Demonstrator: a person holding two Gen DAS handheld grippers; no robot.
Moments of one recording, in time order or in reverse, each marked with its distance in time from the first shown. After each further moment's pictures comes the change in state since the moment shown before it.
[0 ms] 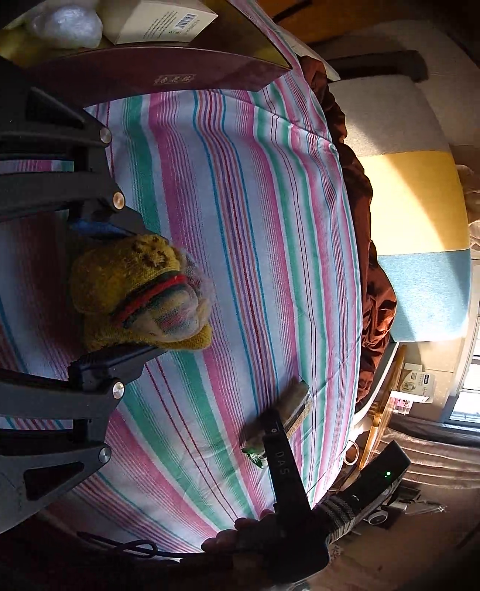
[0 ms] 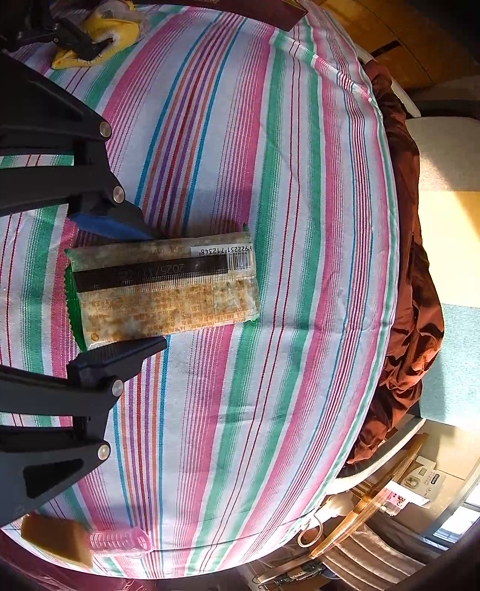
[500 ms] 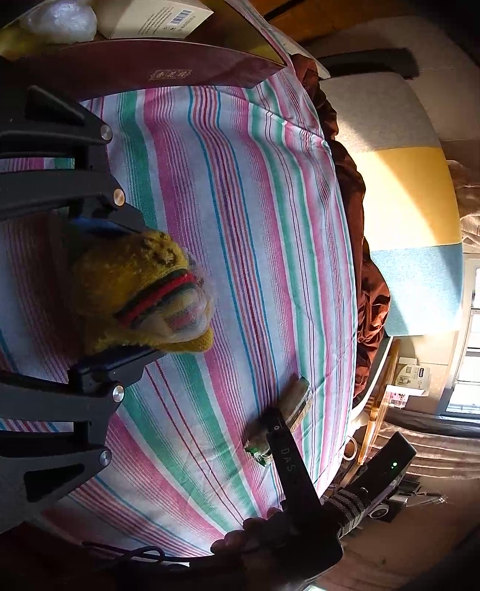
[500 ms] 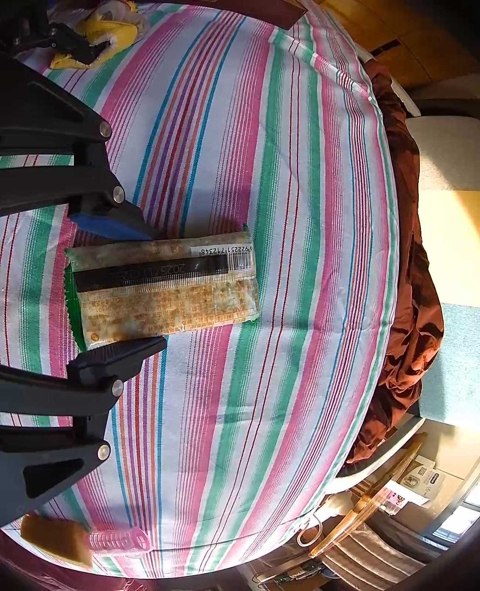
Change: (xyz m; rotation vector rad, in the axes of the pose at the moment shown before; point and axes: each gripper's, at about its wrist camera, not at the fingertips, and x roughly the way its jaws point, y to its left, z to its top) left arm 0.005 -0.001 -0.006 0.026 -0.041 -0.002; right arm 0.004 0.001 0.009 0.001 -0.001 -0.003
